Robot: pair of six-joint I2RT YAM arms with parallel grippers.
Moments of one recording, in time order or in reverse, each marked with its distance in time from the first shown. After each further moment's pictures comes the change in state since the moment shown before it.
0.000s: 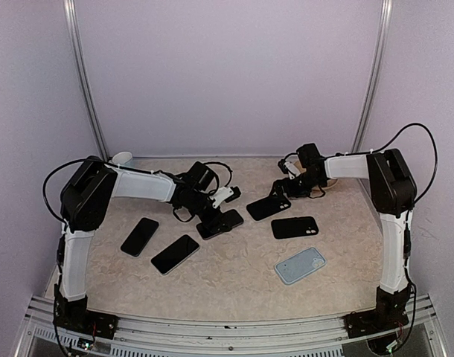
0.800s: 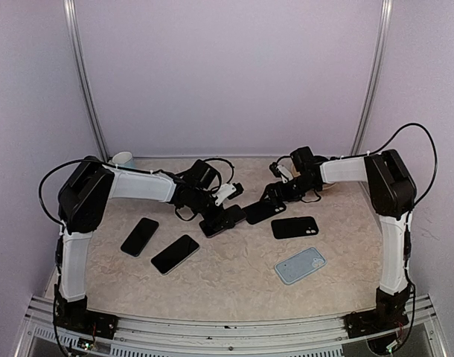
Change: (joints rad) left arm -0.023 -0.024 -0.008 0.038 -0.039 -0.014; right arm 0.053 -0.025 -0.060 0.068 -0.077 0.024
